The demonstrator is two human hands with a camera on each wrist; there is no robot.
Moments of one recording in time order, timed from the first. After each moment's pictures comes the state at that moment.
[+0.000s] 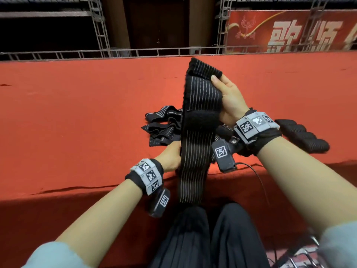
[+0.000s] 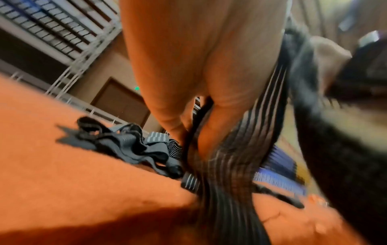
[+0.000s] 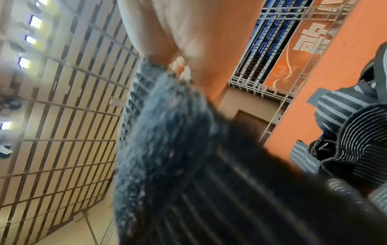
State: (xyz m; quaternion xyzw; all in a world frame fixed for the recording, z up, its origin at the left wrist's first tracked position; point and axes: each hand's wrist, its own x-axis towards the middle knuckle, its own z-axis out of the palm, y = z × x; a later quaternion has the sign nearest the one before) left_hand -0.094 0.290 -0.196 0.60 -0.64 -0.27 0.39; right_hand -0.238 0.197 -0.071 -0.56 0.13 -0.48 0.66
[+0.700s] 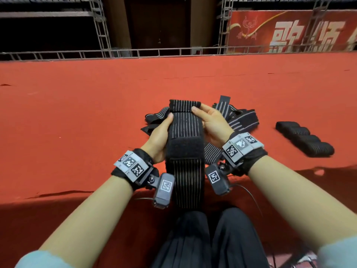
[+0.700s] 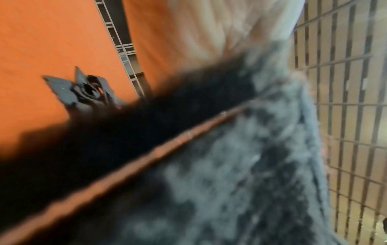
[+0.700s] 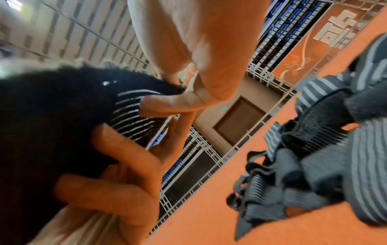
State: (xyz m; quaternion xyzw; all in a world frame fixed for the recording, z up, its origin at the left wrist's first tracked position) left_hand -0.084 0.283 -0.146 0.47 -0.35 -0.51 0.63; right_hand -0.207 0.187 -0.132 -0.59 0.20 -0.40 0.67
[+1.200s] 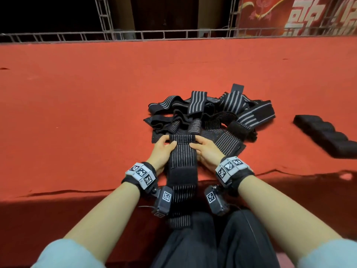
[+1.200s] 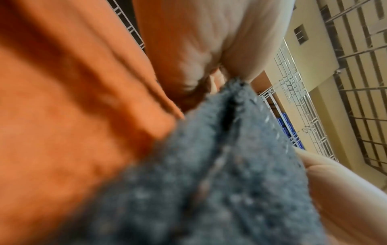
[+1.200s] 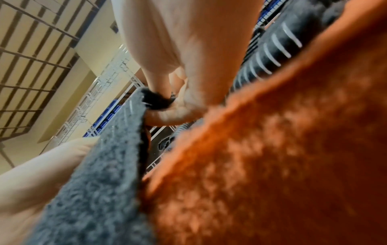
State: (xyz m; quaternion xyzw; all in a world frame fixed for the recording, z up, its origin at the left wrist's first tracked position) left_hand -0.038 0.243 -0.253 0.59 -0.36 -0.37 0.62; right_hand -0.173 0.159 -0.251 -0.58 0.31 -0.29 0.70
